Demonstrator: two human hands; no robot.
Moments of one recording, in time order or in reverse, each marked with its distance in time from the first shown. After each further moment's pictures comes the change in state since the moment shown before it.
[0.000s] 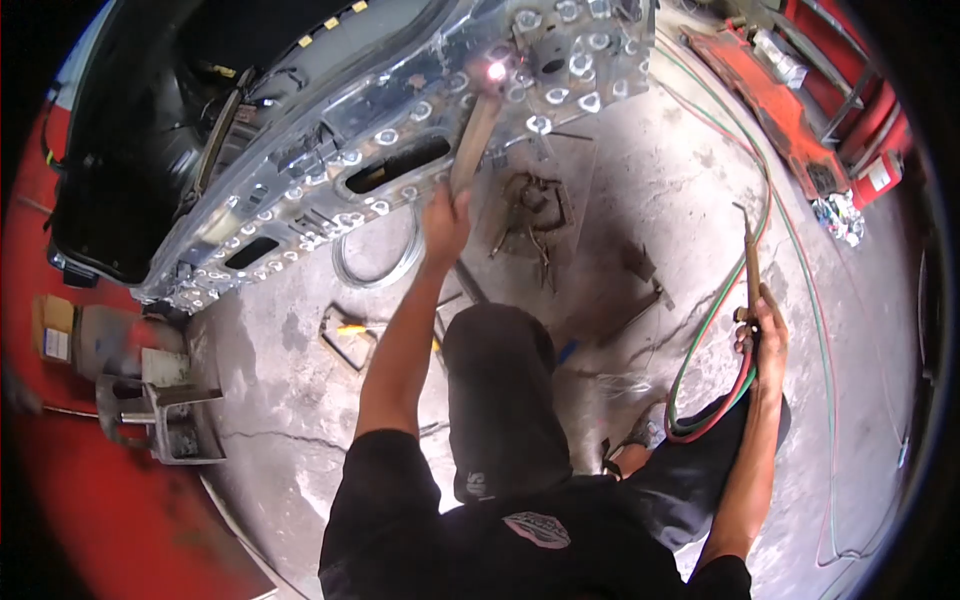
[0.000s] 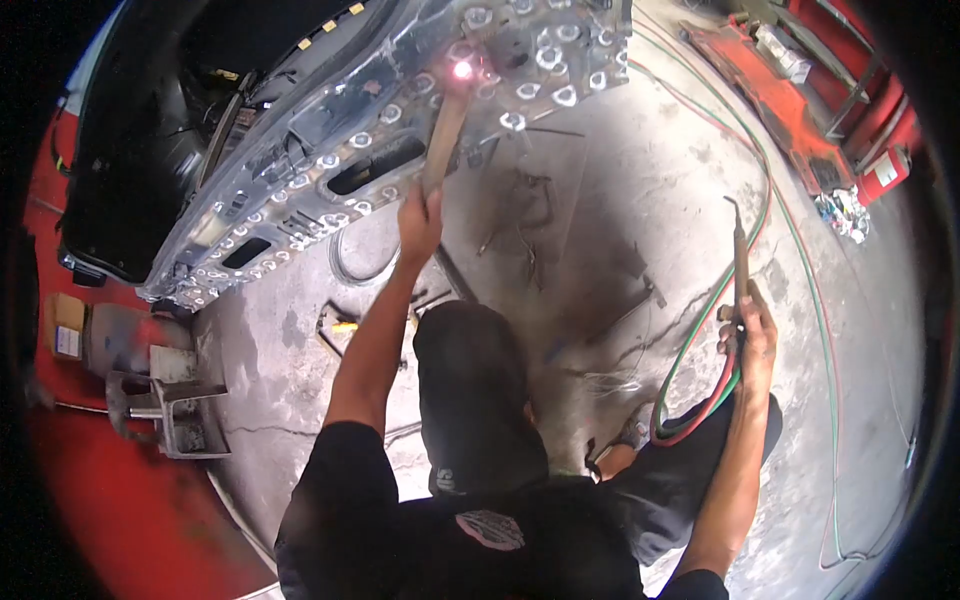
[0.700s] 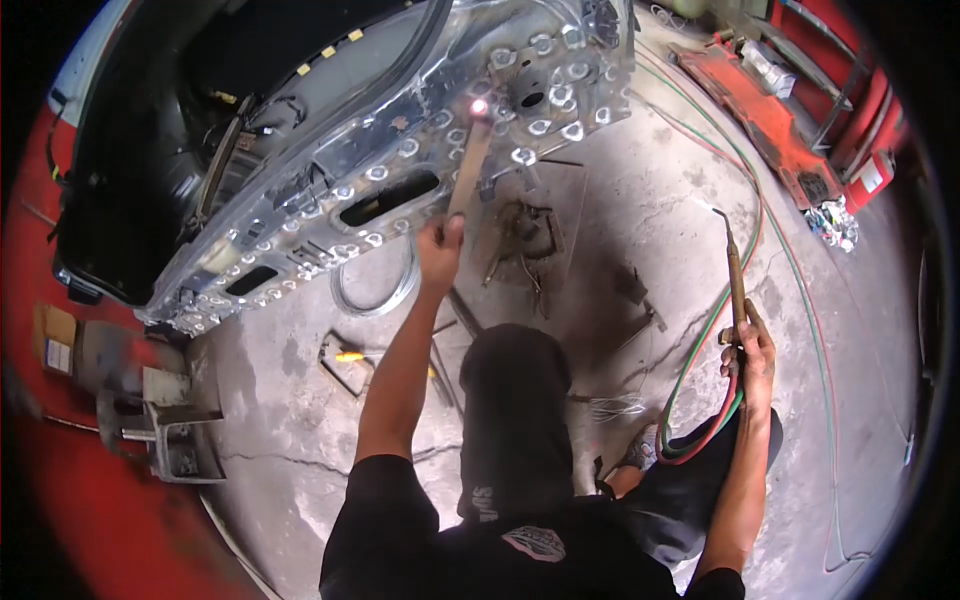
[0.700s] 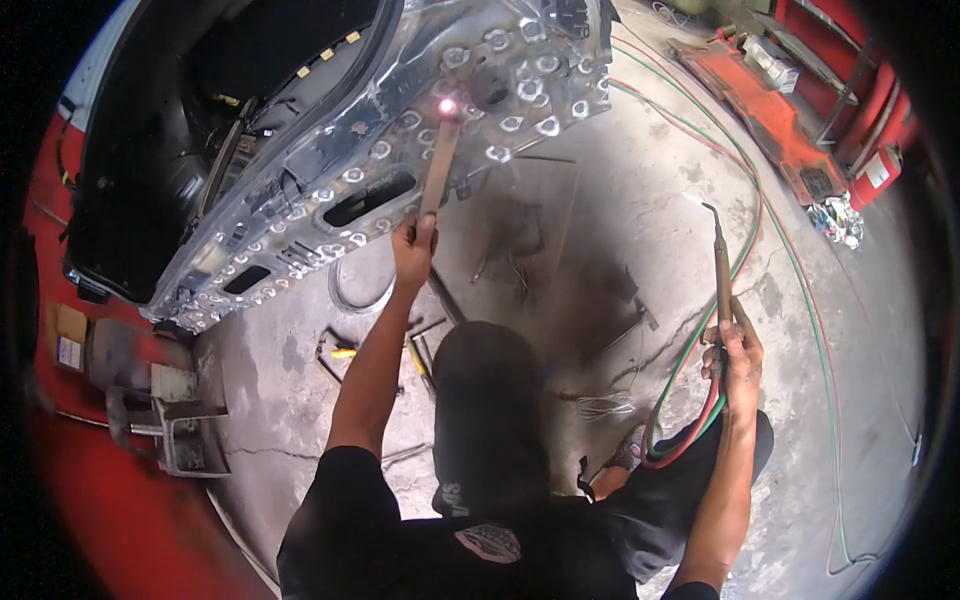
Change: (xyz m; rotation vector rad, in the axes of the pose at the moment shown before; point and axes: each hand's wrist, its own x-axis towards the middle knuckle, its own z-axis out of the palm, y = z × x) left_hand 0.028 0.011 0.022 -0.679 -0.090 -0.345; right_hand -0.003 -0.006 0.002 -0.043 -0.041 -0.027
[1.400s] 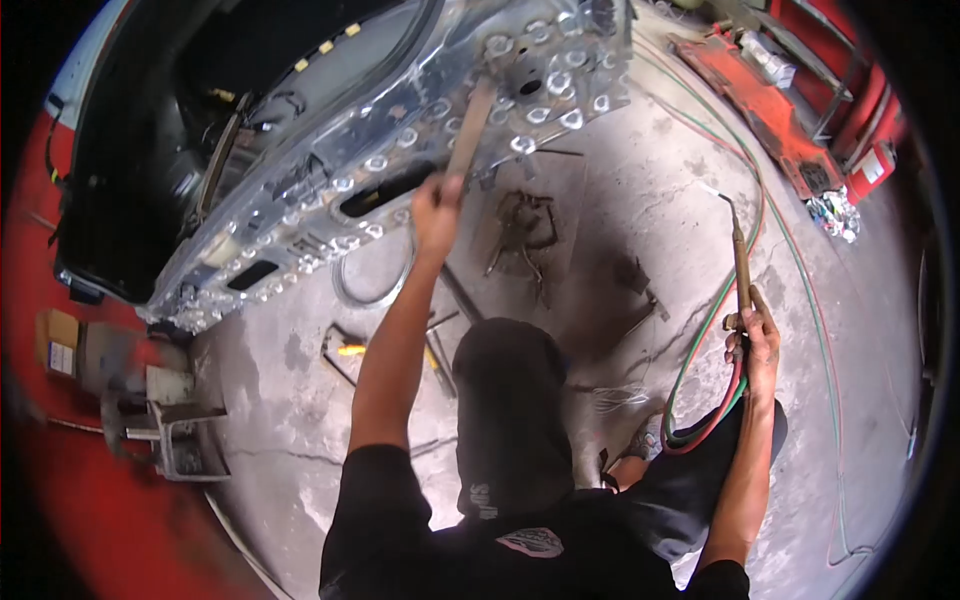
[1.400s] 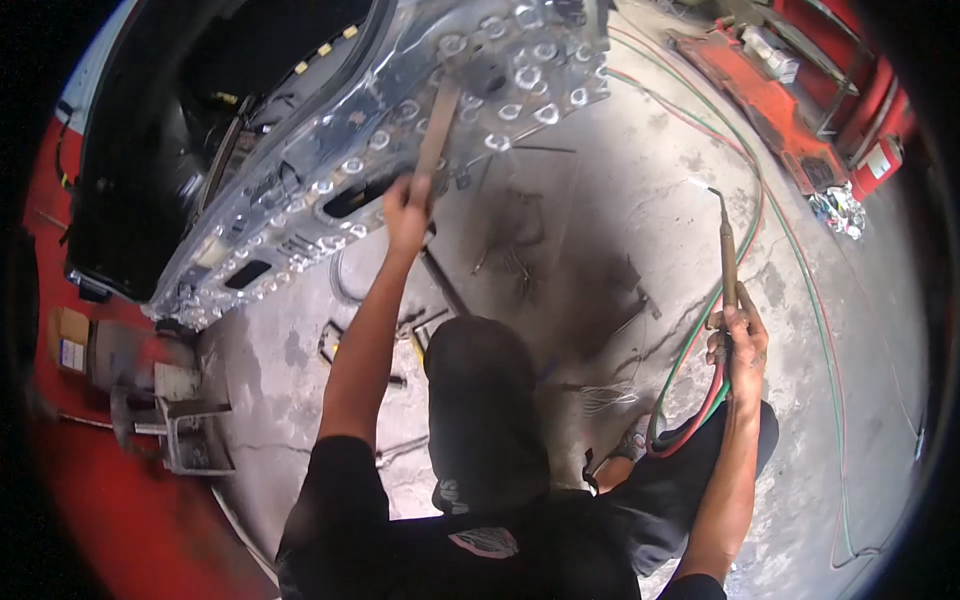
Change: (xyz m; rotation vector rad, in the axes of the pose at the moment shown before) left_hand 0.012 0.028 -0.003 0.044 0.054 0.077; right_hand 0.000 0.005 -0.001 0.019 0.006 -0.022
